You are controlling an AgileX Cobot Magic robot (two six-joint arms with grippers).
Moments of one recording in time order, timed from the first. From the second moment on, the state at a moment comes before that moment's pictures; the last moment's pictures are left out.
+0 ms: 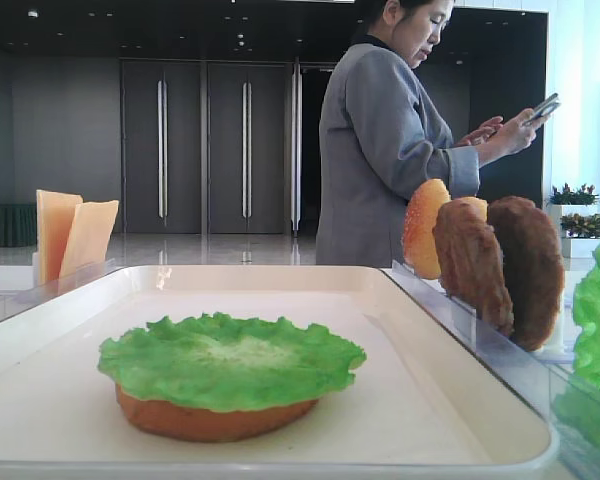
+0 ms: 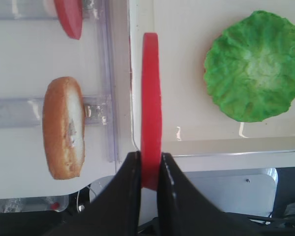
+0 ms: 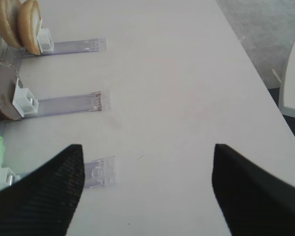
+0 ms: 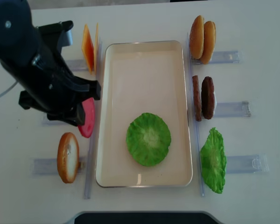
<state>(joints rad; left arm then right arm) -0.57 1.32 -1.09 0.01 1.22 -0.61 -0.13 -0.01 -0.51 0.05 1.13 -0.06</state>
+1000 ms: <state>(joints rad) -0.57 1.27 -0.97 -0.20 1.12 -0.38 -0.13 -0.01 -0.51 0.05 1.13 -0.06</state>
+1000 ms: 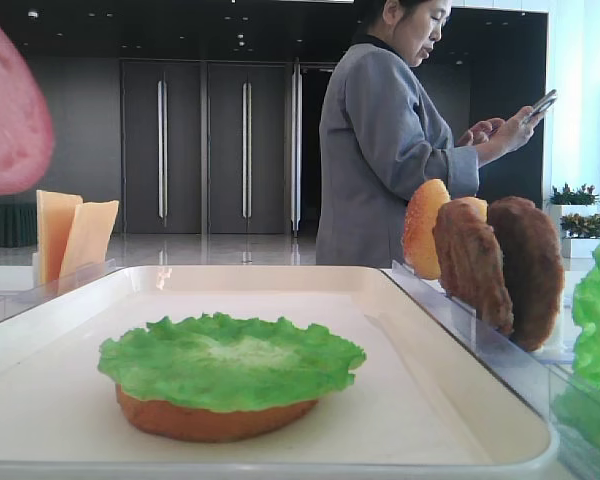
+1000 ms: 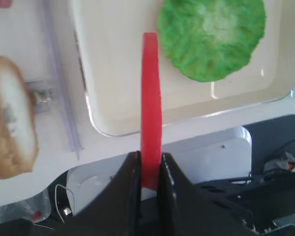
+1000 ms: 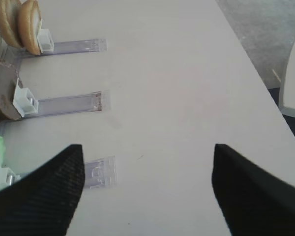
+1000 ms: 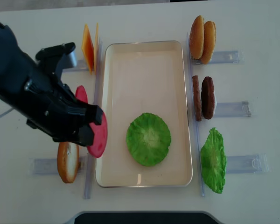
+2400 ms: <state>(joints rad) -0.36 1.61 -0.83 -1.05 0.94 0.68 -0.13 -0.01 -0.51 0.05 1.13 -0.06</state>
